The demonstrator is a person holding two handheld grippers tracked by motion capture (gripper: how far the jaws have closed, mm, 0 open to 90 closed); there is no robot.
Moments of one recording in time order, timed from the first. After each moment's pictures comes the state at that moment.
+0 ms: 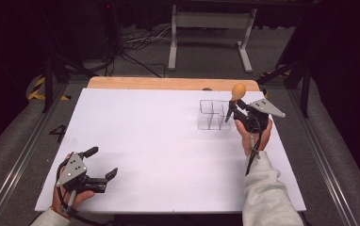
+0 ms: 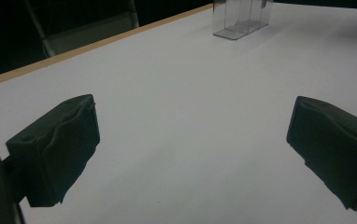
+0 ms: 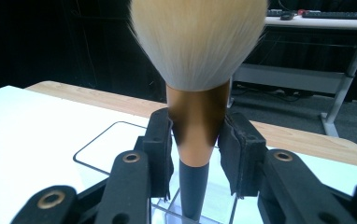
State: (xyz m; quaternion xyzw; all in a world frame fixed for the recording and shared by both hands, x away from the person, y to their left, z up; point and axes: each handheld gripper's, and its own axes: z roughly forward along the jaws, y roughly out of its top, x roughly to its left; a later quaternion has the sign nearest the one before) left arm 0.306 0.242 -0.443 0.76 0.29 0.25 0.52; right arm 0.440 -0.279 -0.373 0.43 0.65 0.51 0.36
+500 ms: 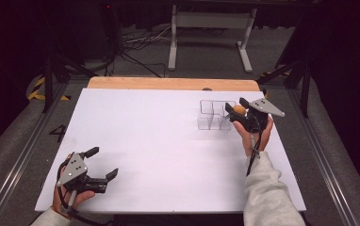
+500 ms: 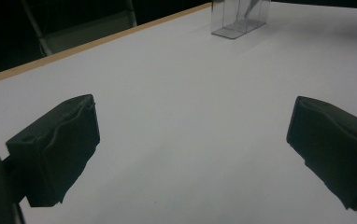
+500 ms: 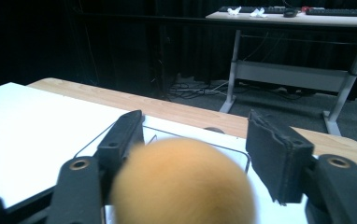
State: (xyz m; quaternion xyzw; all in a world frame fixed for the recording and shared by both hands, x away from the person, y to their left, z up) left arm 0.306 0.241 -0.444 0.76 0.29 0.25 0.52; right arm 0.441 -0.278 -0.372 0.43 0.66 0.51 0.35
